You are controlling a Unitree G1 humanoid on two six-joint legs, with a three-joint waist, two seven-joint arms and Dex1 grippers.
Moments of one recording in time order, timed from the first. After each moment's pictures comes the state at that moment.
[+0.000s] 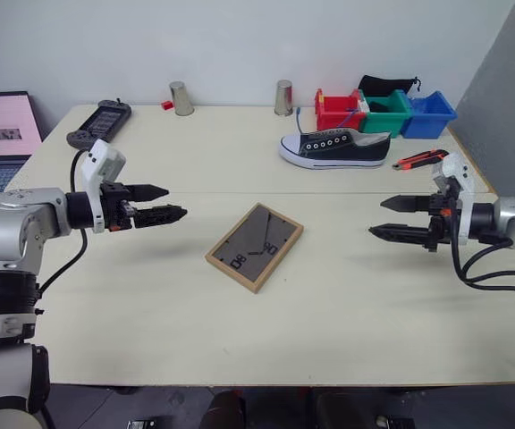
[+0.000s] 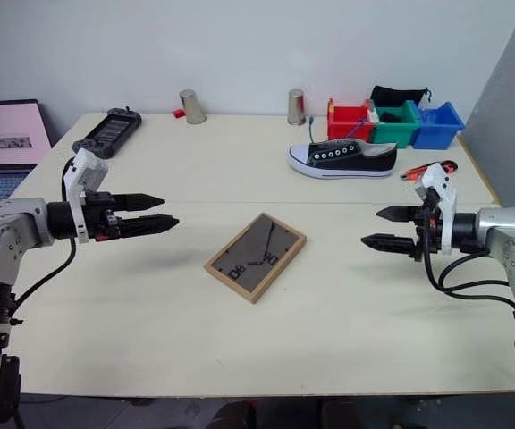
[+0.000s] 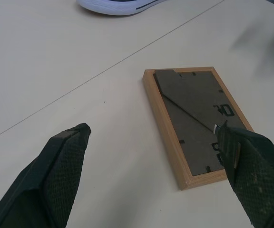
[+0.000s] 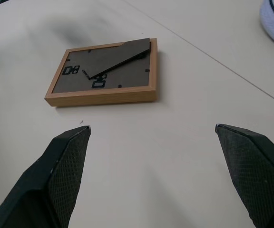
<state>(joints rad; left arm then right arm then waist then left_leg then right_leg) -0.69 0.95 0.09 0.30 -0.46 0.69 -1.21 -0.57 -0.89 -0.05 -0.04 0.54 0.80 1.14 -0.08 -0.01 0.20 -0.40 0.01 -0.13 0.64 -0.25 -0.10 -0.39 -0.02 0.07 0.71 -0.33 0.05</state>
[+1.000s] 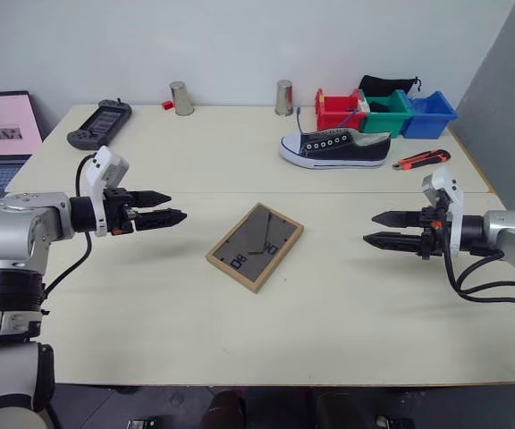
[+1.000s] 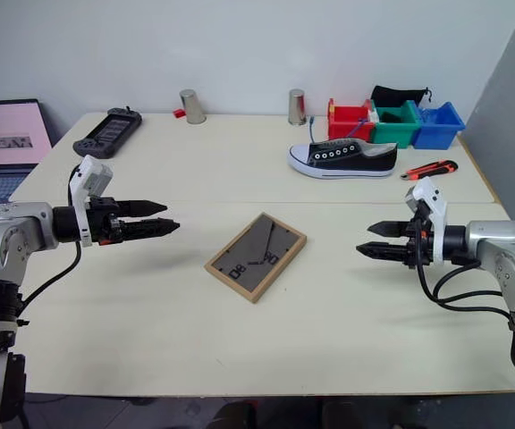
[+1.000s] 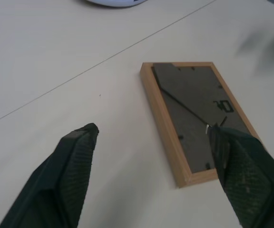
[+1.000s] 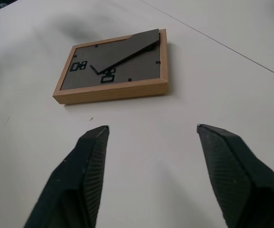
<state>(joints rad) -0.71 0.90 0.07 0.36 -0.42 0.69 -1.23 -0.54 -0.87 -0.06 -0.10 0.57 0.84 1.10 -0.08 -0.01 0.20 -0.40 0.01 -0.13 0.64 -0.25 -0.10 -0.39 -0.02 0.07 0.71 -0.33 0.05</state>
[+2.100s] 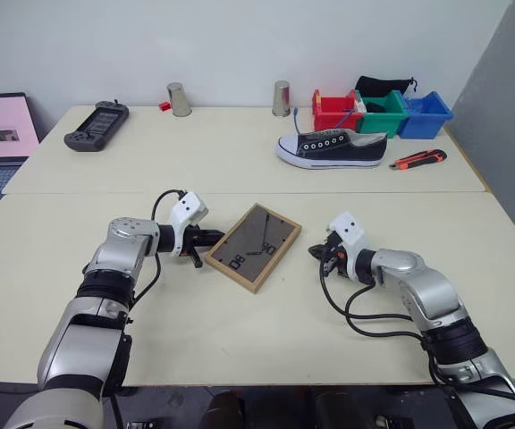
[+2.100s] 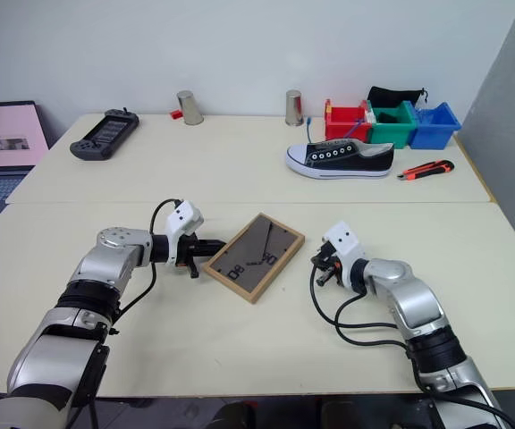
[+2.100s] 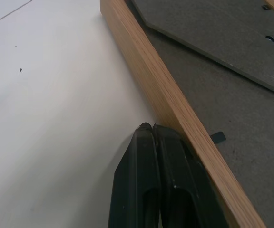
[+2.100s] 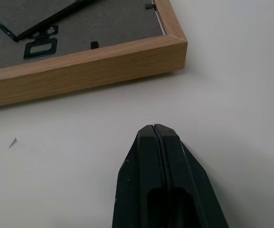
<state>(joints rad) -0.77 0.59 -0.12 0.73 -0.12 0.22 -1.19 -0.50 -0.39 0.22 0.01 0.21 0.68 0.60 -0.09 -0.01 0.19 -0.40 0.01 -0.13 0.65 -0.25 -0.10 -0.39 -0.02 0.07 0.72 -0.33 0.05</state>
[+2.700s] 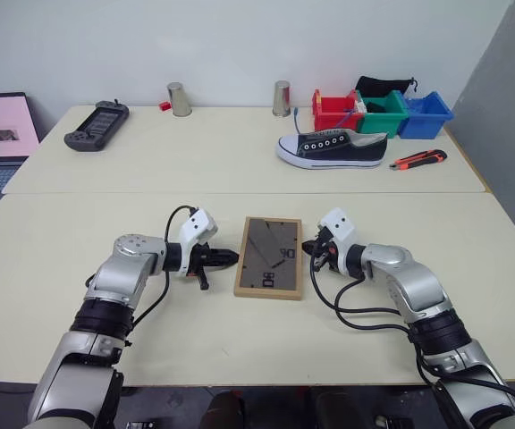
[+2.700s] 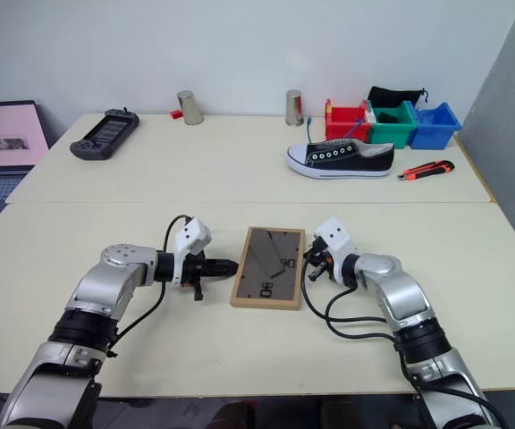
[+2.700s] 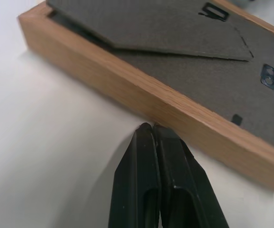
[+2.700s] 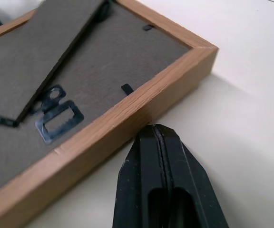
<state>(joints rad) -0.54 0.60 -0.11 0.27 -0.19 0.47 -1.21 -0.54 -0.36 0.23 0.06 0.18 0.66 0.64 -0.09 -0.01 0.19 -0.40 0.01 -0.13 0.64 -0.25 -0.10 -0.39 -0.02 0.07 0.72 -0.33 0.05</state>
